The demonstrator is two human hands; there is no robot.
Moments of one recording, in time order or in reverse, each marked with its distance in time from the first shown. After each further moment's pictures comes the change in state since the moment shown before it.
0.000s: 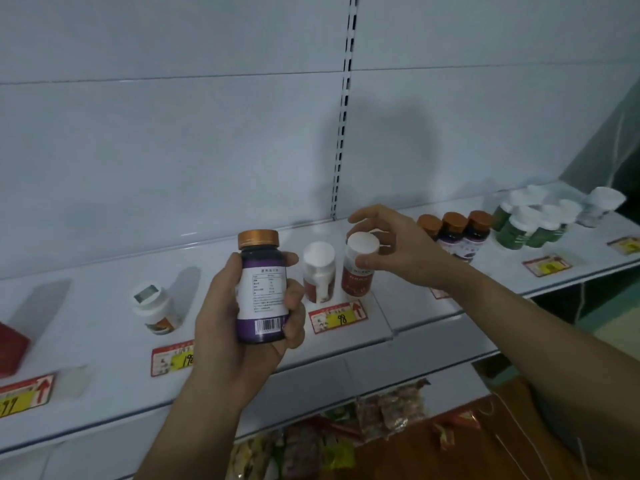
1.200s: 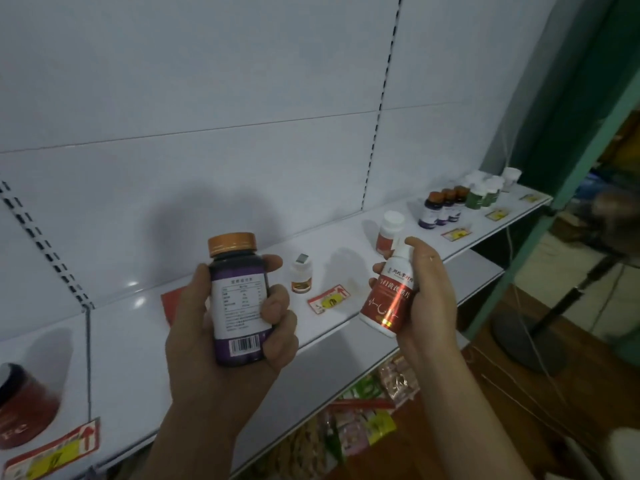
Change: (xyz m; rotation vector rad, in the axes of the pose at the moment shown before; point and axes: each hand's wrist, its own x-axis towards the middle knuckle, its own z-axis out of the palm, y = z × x) left_hand -0.215 0.211 -0.123 -0.302 -0.581 -0.189; right_hand -0.098 -0.228 0.344 0.871 1.118 0.077
